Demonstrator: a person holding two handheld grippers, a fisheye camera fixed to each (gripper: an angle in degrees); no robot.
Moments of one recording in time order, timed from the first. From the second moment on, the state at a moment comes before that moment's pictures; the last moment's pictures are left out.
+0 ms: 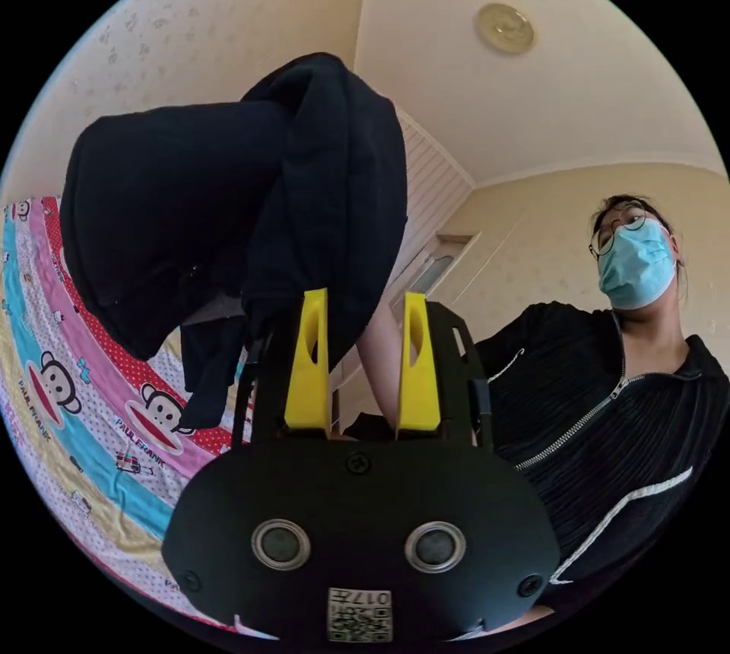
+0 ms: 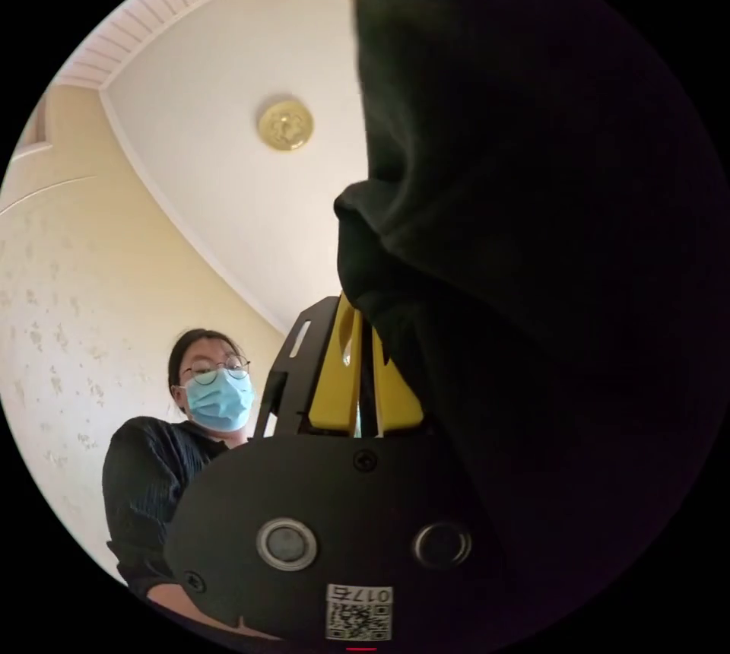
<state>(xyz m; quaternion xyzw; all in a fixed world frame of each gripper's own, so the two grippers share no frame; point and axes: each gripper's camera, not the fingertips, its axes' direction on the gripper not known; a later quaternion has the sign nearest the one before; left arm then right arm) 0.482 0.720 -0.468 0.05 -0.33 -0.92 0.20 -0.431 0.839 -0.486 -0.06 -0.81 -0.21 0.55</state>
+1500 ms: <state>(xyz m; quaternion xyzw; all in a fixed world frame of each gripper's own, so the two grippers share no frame) 0.424 0.753 -0.650 0.22 -0.34 -0.87 0.27 -0.442 1.214 -0.657 0.22 -0.01 -0.58 0.78</state>
